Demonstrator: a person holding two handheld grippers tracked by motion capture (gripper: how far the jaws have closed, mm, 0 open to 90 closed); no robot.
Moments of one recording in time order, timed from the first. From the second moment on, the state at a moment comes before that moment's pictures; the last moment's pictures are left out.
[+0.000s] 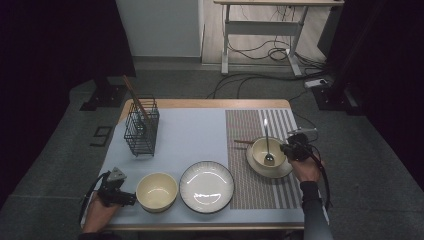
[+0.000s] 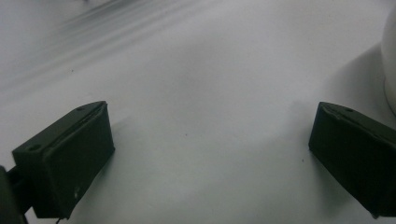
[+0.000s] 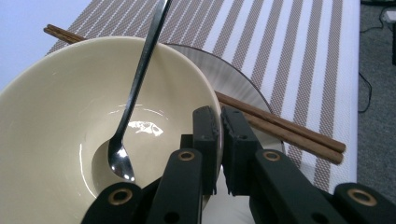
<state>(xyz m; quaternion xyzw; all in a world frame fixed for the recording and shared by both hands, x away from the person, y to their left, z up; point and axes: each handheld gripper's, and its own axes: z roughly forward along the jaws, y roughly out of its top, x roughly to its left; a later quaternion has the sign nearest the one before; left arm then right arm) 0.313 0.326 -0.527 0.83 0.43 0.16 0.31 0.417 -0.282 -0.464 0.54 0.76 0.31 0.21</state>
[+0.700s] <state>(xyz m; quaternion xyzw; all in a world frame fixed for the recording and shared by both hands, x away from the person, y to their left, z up) 0.313 0.326 -0.527 0.83 0.43 0.16 0.31 0.411 -0.315 -0.465 0.57 0.73 0.30 0.22</state>
